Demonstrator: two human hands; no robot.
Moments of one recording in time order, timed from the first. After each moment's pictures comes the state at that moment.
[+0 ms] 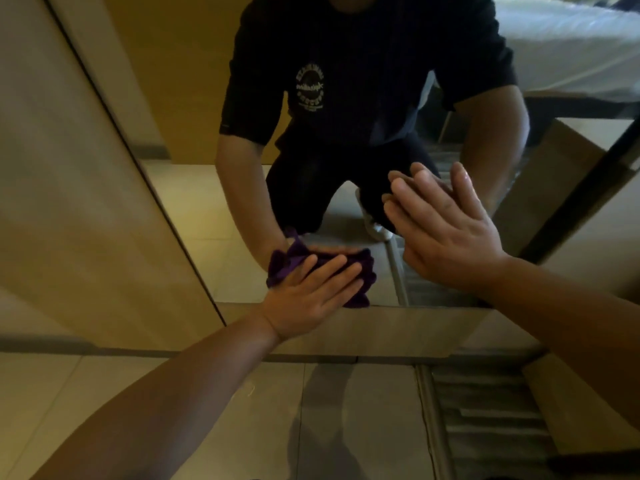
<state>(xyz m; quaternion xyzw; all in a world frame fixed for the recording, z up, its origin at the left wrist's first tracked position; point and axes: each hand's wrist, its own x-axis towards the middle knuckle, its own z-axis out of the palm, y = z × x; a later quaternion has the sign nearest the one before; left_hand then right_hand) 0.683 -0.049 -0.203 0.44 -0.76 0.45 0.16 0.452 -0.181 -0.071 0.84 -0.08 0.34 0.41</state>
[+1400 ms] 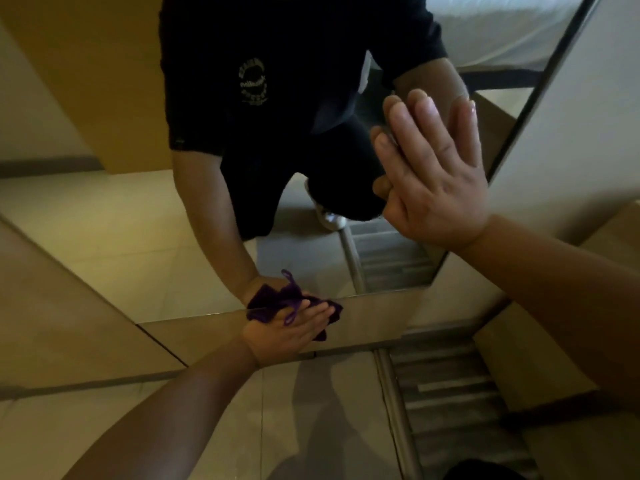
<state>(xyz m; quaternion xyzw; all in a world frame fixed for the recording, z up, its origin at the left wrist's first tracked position) 0.631 -0.075 -0.288 0.34 -0.86 0.39 -0.05 0.382 -0.214 -0.052 0.77 -0.19 0.44 0.41</state>
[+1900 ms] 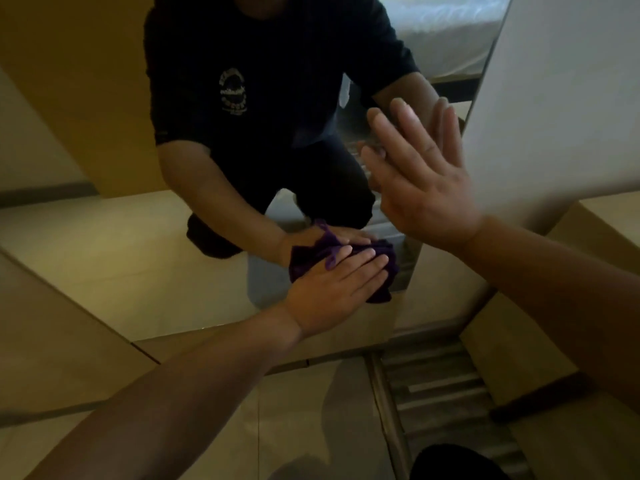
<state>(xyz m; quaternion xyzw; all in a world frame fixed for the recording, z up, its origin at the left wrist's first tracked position) 0.526 -0.116 -0.152 0.34 -0.86 0.35 0.14 0.346 -0.219 -0.032 0.79 -0.19 0.43 0.40</state>
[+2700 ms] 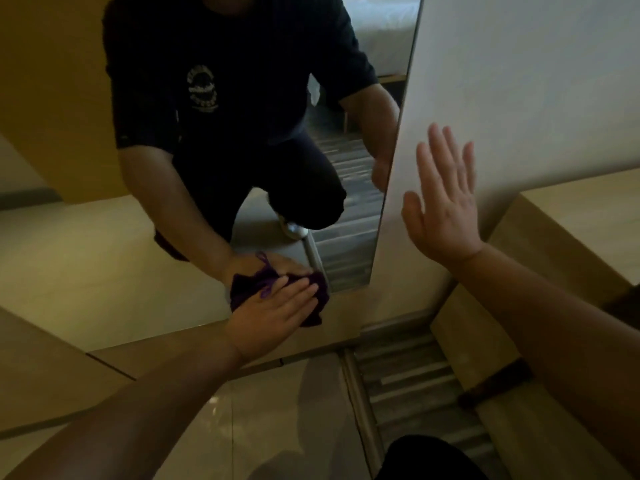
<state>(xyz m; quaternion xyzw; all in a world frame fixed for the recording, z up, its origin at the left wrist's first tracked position) 0.553 -0.101 -0.204 0.35 -0.86 0.35 0.07 0.262 -0.221 -0.075 0.79 -0.32 0.48 0.21</state>
